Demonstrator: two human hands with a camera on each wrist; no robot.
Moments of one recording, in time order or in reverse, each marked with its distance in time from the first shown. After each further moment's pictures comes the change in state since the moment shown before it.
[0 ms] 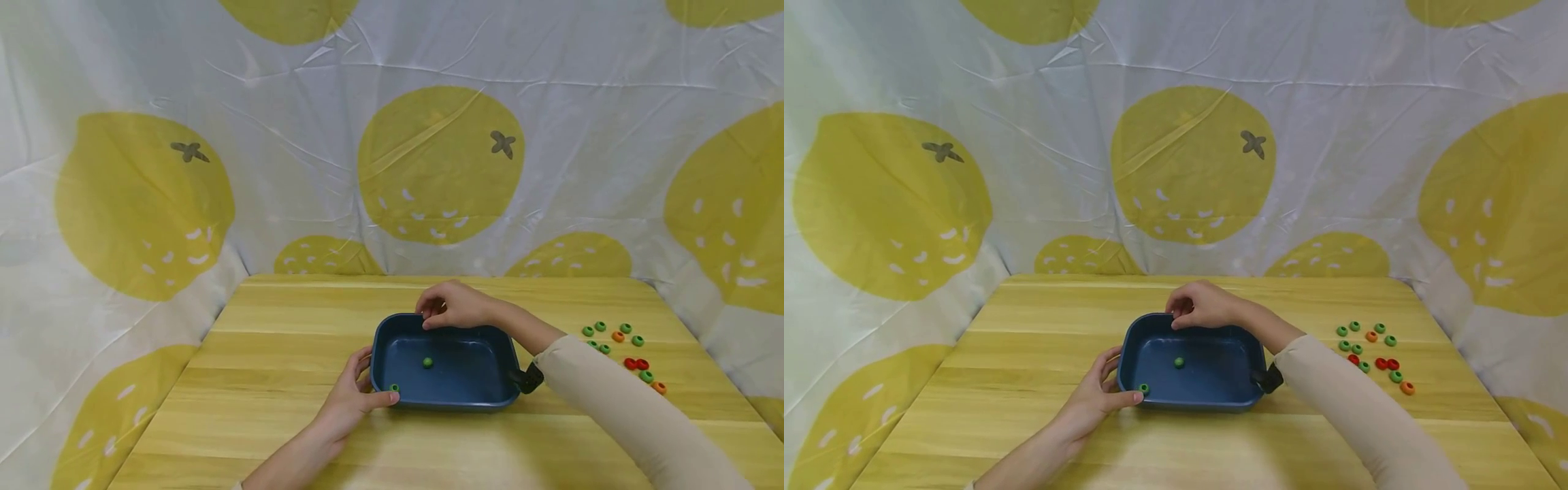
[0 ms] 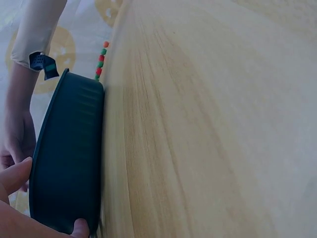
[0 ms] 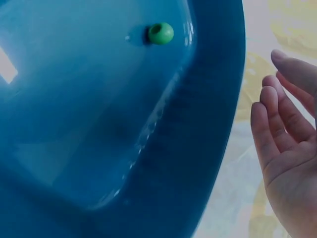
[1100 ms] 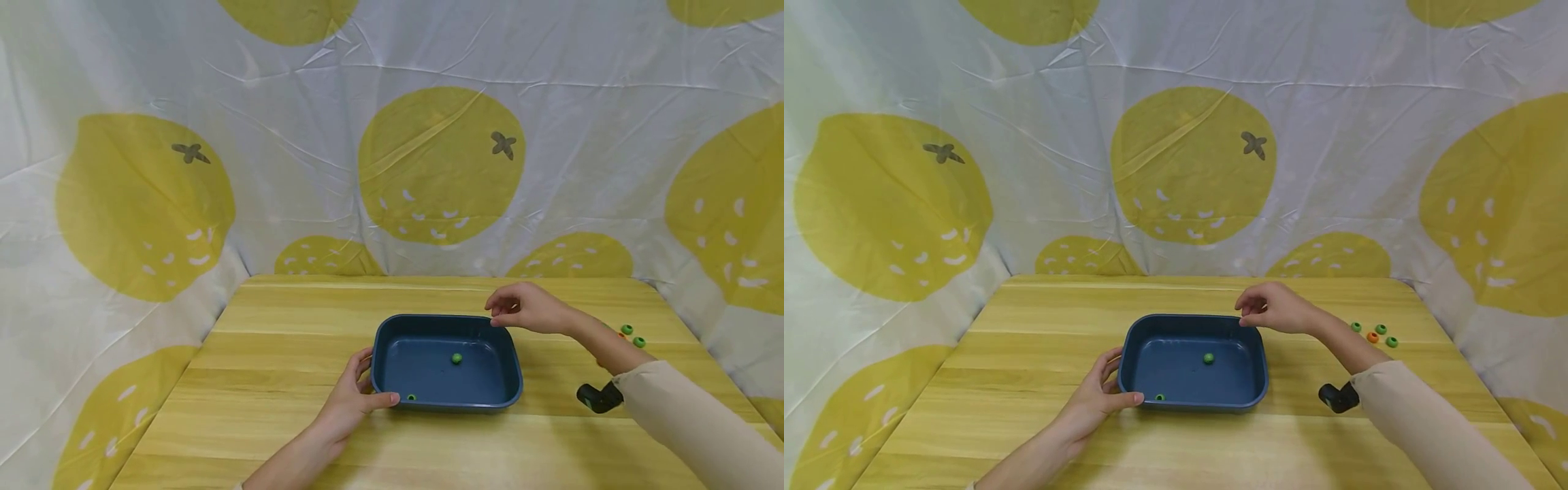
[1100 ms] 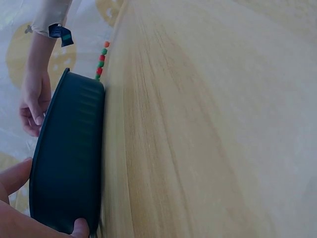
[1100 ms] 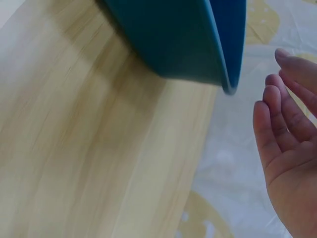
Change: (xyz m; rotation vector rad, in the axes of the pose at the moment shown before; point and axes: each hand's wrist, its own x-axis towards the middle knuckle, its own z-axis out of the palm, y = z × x) left_hand -0.001 0.000 -0.001 -0.013 -0.009 -0.010; right_hand -0.106 0.029 -0.036 0.038 0.166 0.207
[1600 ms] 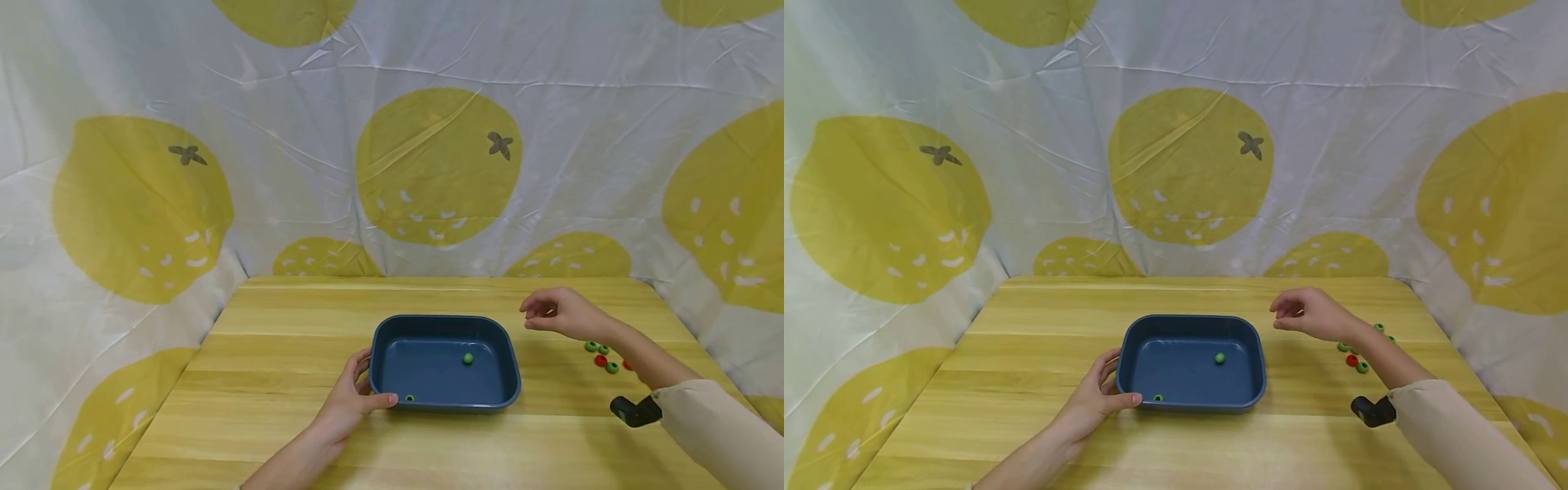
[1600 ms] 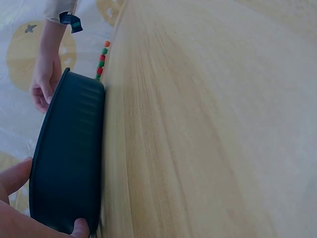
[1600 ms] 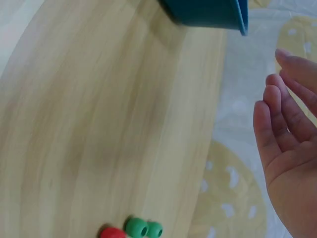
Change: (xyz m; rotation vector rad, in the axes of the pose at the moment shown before) left_hand 0.000 -0.001 -0.001 0.009 0.003 -0.011; right_hand -0.051 0.021 -0.021 0.003 0.099 0.084
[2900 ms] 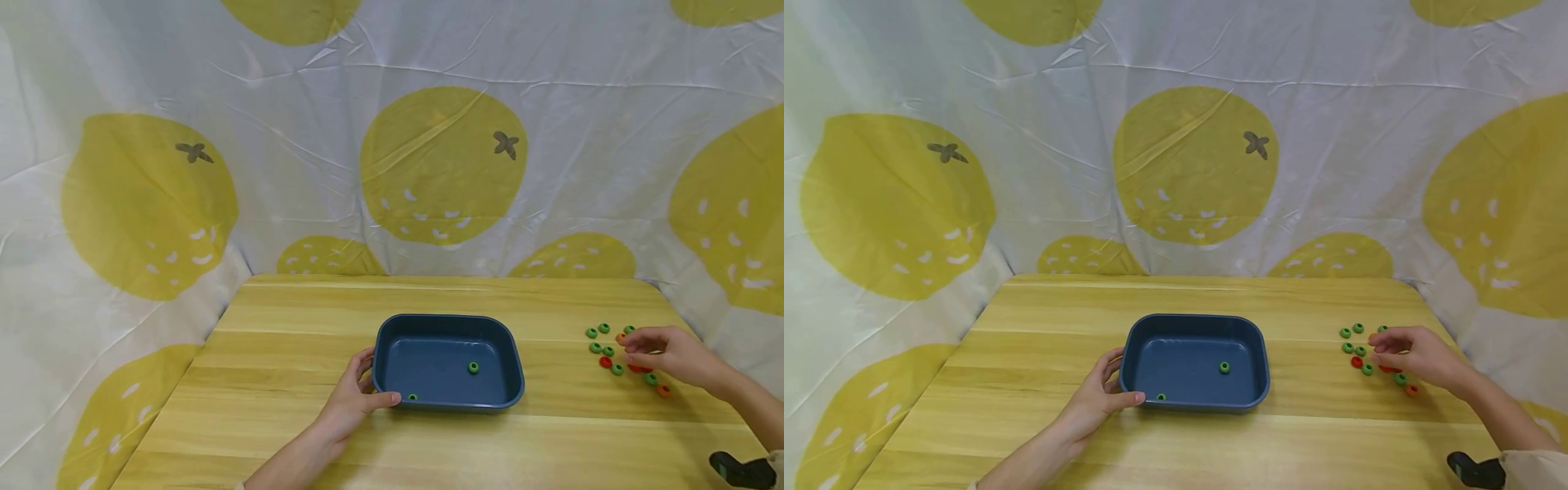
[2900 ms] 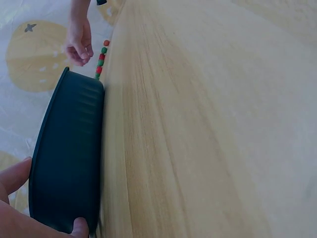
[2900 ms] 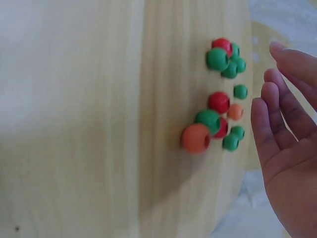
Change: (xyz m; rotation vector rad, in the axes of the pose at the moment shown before) left_hand -0.001 0.000 0.001 -0.001 0.001 0.026; right_hand -0.128 0.082 -0.040 -0.019 0.117 0.246
